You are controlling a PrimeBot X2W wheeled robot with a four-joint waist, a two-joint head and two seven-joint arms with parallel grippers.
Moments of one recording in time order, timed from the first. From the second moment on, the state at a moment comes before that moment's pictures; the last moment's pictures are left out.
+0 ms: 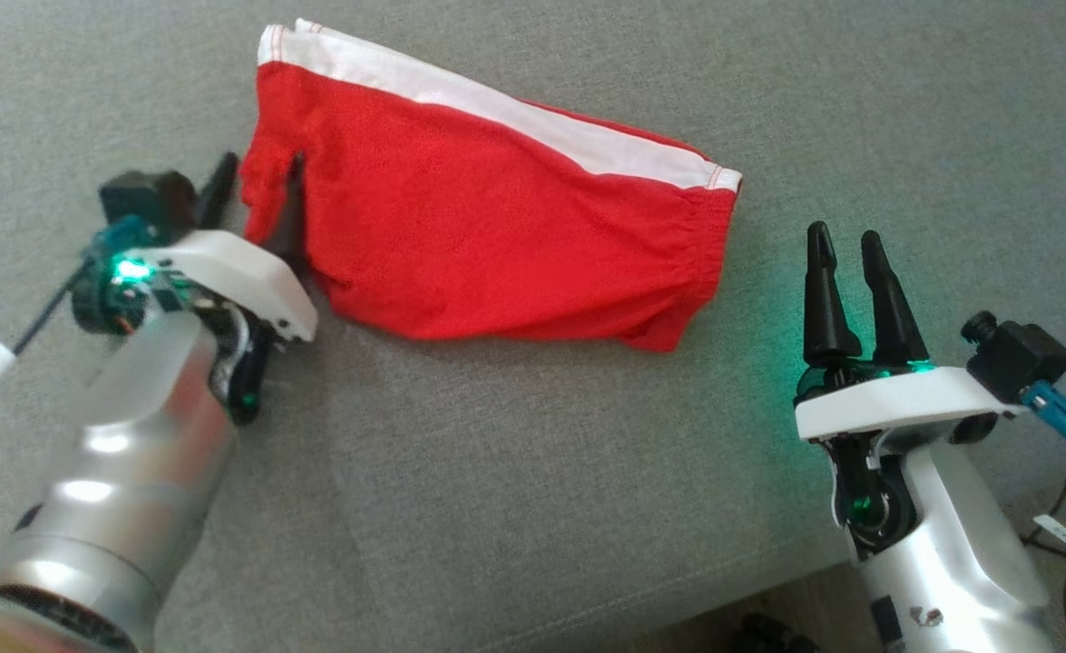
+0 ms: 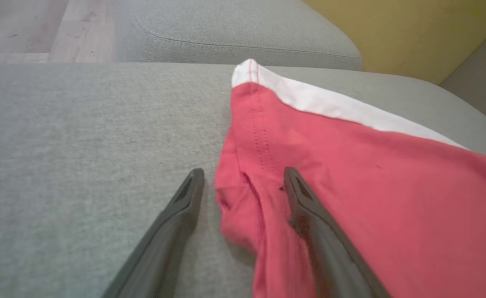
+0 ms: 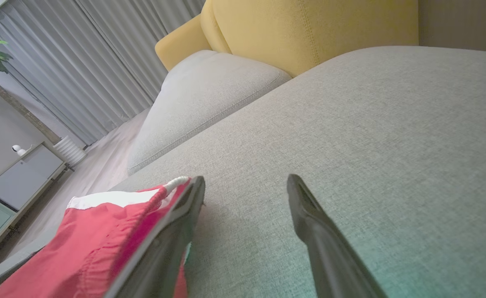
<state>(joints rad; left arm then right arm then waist) -0.89 0.23 -0.75 1.01 -0.87 -0.13 -0.17 -0.31 -0.06 0.17 0.39 0.60 0.13 -0.26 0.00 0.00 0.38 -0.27</state>
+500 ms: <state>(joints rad) -0.87 0.22 -0.81 1.03 -0.90 -0.13 -0.19 -0.31 -0.06 0.19 0.40 0.61 0.13 -0.26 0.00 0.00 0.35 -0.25</state>
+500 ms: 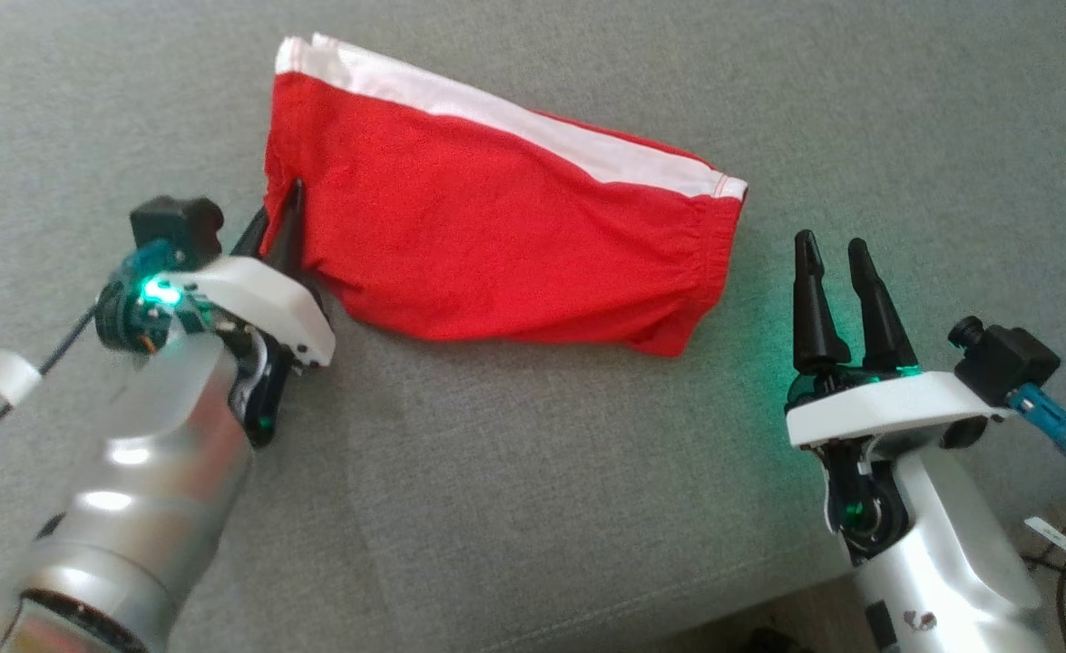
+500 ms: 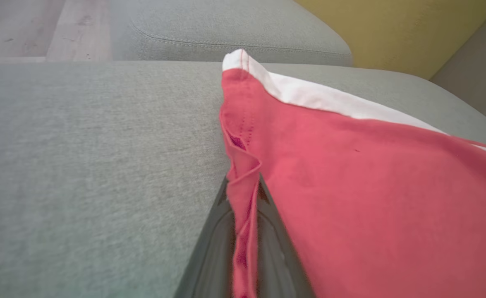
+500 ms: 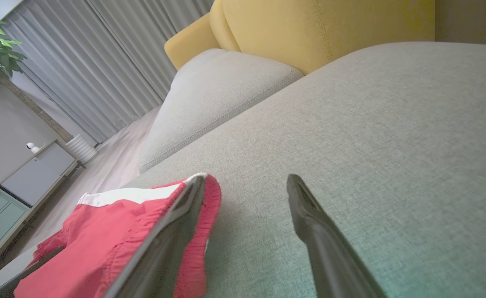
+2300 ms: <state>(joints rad) -0.24 0.05 -0.29 0.53 -0.45 0.01 -0.25 -0.40 -0.07 0.26 0.86 0.45 0.13 -0.27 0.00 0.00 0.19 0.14</state>
